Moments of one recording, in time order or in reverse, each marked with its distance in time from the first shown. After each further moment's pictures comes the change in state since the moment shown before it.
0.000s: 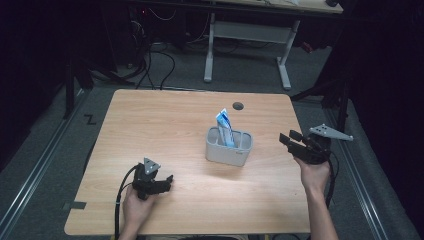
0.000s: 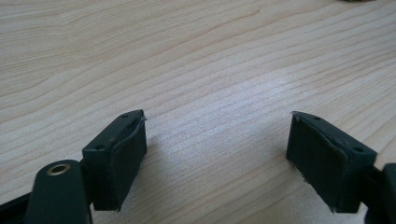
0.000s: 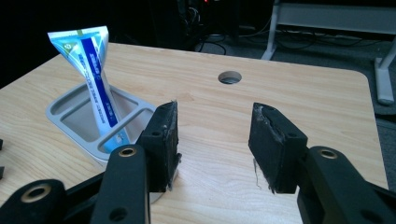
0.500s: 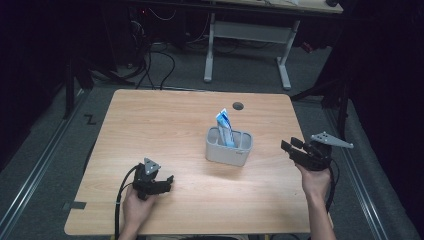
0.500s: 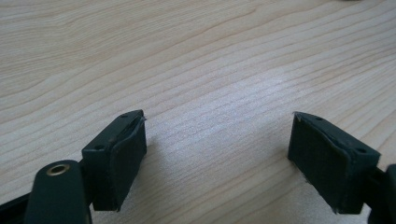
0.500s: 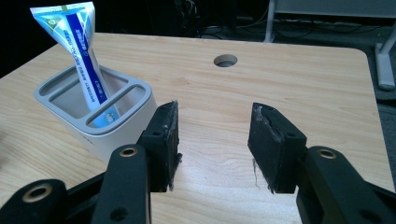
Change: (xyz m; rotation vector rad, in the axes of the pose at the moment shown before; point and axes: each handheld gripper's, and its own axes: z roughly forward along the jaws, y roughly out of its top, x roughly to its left) left arm -0.001 0.000 0.000 0.000 -0.006 0.010; right arm -0.008 -0.022 -0.001 0.018 -0.004 0.031
